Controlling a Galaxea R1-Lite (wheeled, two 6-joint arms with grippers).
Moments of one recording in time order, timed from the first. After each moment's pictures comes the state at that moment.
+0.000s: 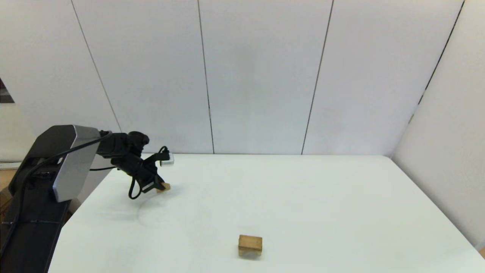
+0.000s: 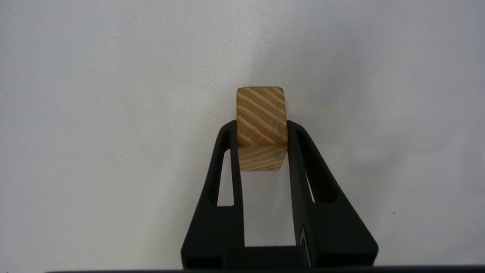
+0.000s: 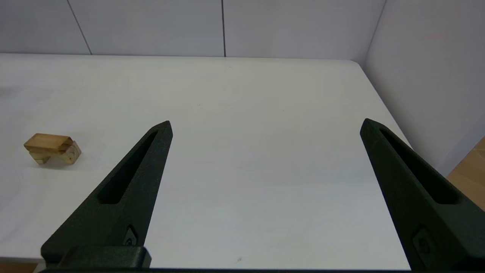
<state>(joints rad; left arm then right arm) 0.07 2.65 -1.98 0.60 -0.37 1.17 0.00 0.00 -0.03 0.06 0.01 -0.01</state>
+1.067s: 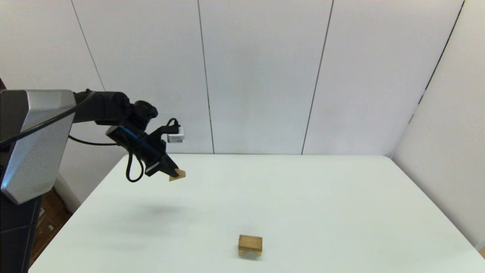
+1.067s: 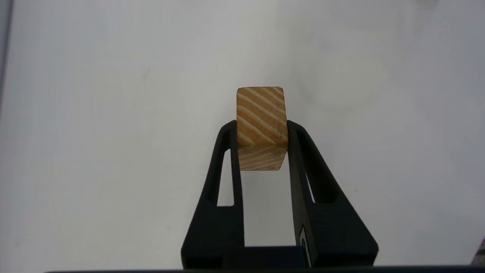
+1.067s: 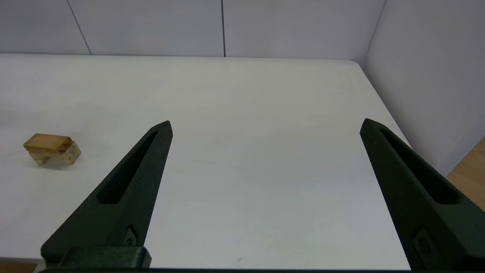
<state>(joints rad) -0.12 2.31 -1.96 0.95 -0.50 1.11 0.00 0.00 -0.03 0.06 0.01 -0.01</state>
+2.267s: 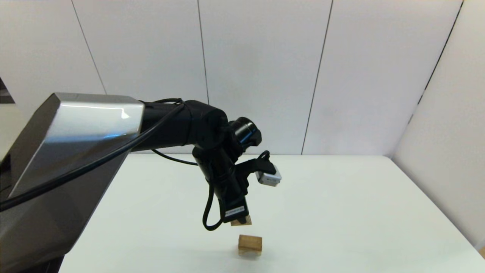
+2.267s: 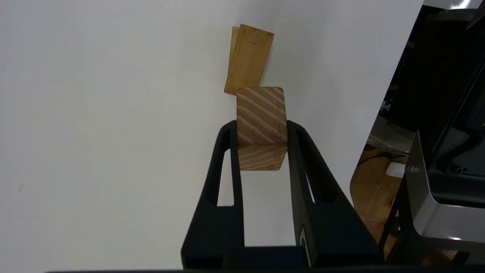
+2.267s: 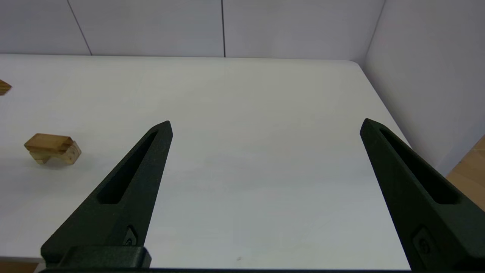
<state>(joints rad) -0.72 2.26 -1.87 0.95 -0.22 0.66 0.00 0.00 -0.03 0.06 0.01 -0.01</state>
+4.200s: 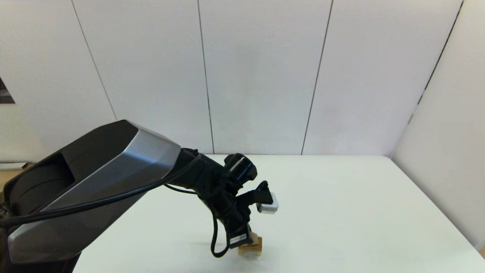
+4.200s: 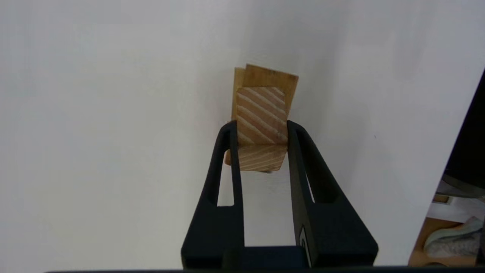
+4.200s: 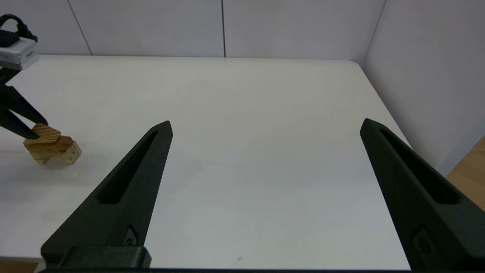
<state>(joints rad) -0.70 2.31 -1.45 0.37 -0.31 0.69 0.00 0.00 -0.03 0.06 0.01 -0.01</state>
